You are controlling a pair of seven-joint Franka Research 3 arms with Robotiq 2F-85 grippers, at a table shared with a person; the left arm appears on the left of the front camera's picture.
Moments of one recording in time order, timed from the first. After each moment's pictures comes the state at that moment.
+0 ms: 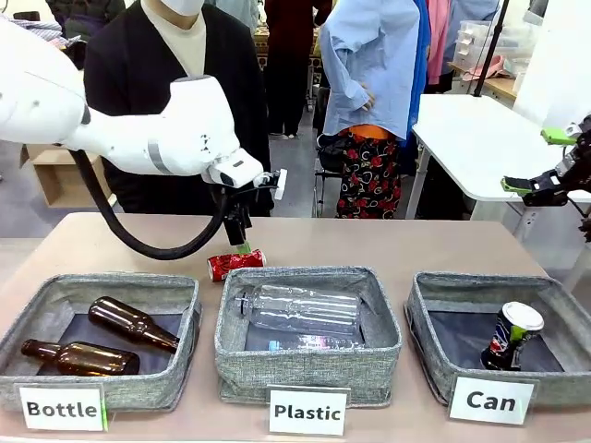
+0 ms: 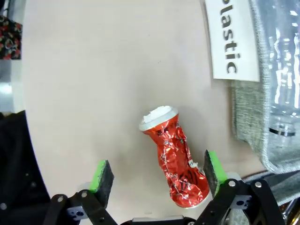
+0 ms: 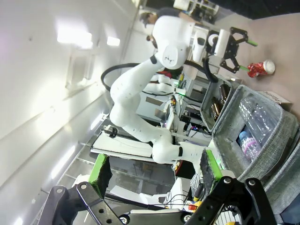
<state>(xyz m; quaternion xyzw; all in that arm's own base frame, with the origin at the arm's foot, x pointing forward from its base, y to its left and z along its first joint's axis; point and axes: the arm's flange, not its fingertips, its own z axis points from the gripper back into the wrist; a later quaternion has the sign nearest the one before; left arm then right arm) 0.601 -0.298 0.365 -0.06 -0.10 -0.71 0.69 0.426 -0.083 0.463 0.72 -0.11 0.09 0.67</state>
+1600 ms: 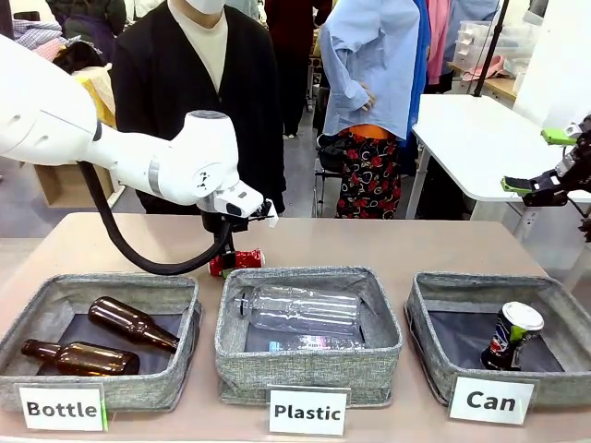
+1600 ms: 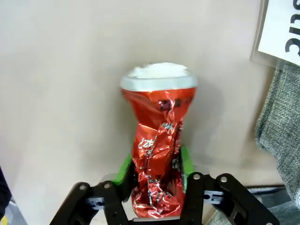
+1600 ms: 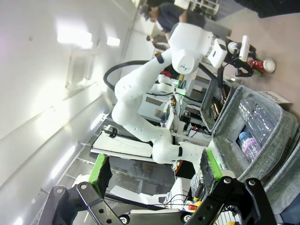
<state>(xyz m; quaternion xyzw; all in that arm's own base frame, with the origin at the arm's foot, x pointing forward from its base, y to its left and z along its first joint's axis) 0.590 -0.281 0.311 0.00 -0.02 -0.60 0.80 0.426 -0.083 0.463 0.72 -0.11 0.09 0.67</state>
